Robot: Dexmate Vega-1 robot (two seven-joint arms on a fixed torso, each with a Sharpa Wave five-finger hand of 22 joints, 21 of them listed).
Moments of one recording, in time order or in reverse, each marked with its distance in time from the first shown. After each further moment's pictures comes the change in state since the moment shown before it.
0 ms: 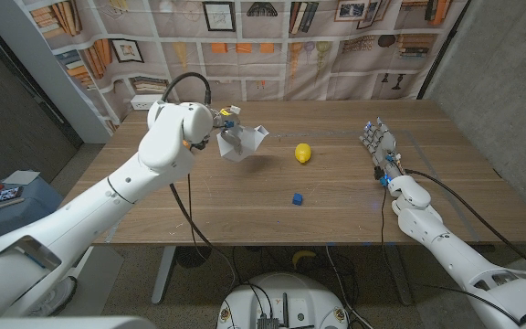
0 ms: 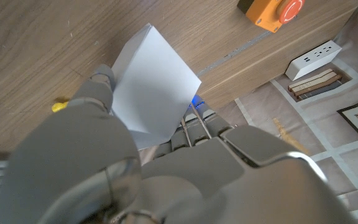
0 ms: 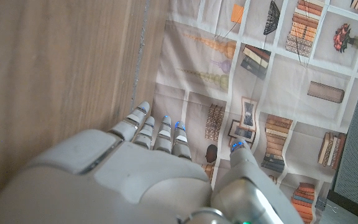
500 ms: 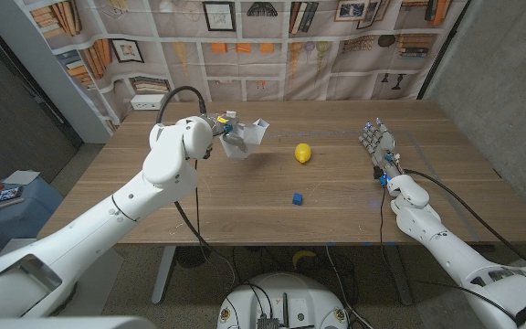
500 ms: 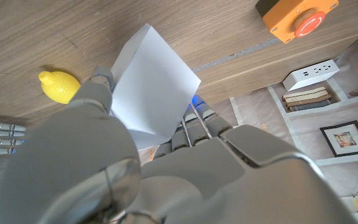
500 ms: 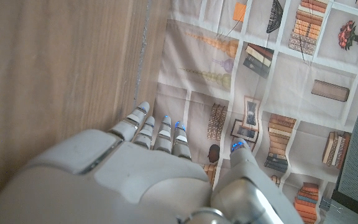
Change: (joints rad) left arm 0.089 -0.021 0.001 -0.016 -0.092 0.146 0.265; left_hand -0.008 -0.008 -0.018 0.002 0.000 -0.008 0.000 0.000 -0.005 -0.013 0.006 -0.008 0.000 0.000 0.000 0.000 -0.005 0.000 0.000 0.000 0.000; right arm 0.018 0.012 -0.002 0.030 0.001 0.000 0.003; right_hand 0.000 0.000 0.000 0.000 0.000 0.000 0.000 0.000 0.000 0.000 0.000 0.000 0.000 0.000 0.000 0.008 0.000 0.000 0.000 0.000 0.000
